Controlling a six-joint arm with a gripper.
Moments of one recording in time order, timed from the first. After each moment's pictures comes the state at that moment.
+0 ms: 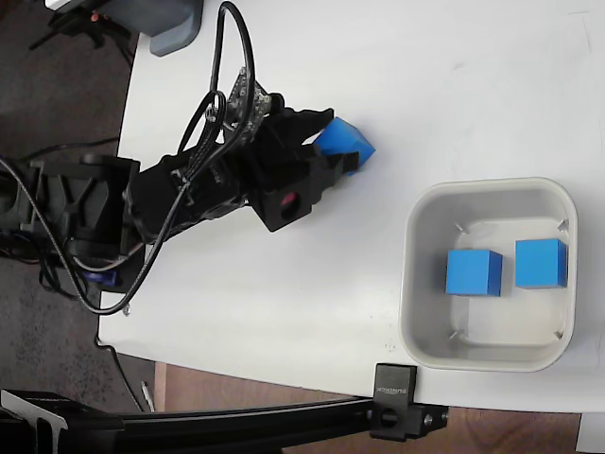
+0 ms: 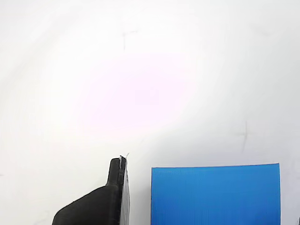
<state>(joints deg) 3.5 91.1 125.3 23.0 -33.5 -27.2</state>
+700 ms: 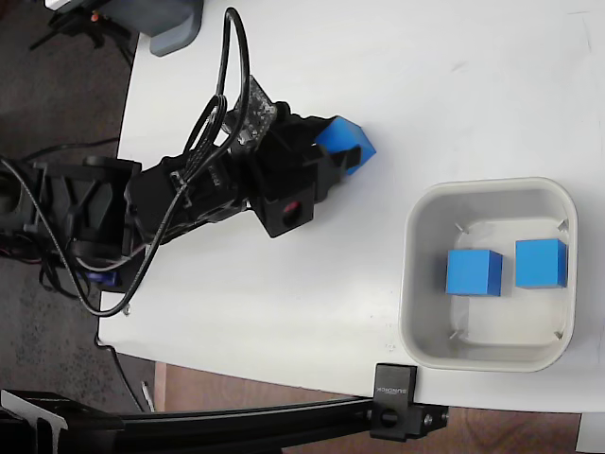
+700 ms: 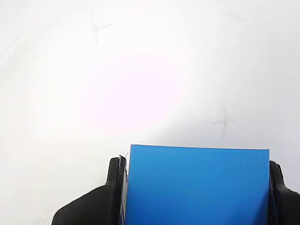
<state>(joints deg) 3.4 91.0 127.8 18.5 -29.8 -23.3</state>
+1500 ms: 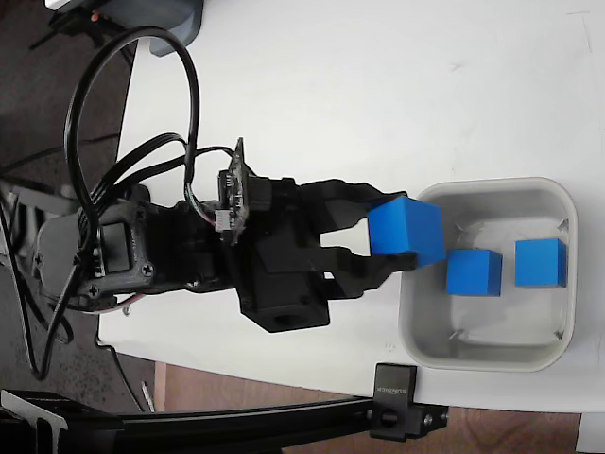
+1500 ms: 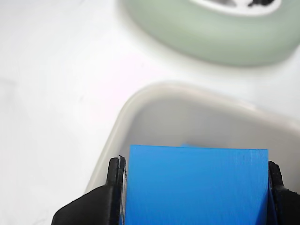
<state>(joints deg) 13.5 81.3 94.7 17.8 -21.0 -11.9</state>
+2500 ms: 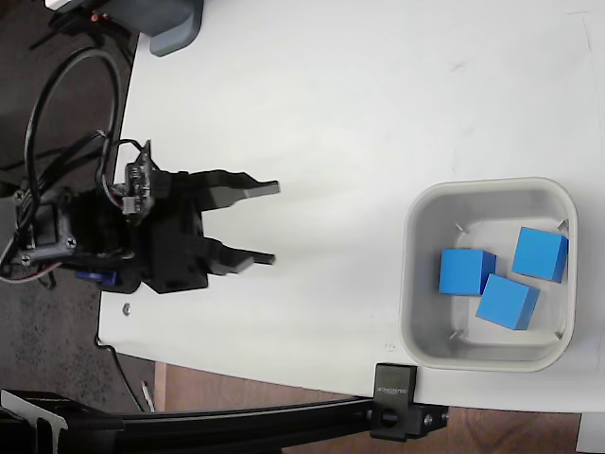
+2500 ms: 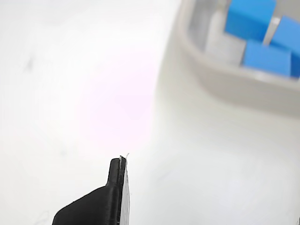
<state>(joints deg) 12.4 122.9 132.2 35.4 -21.1 -9.0</state>
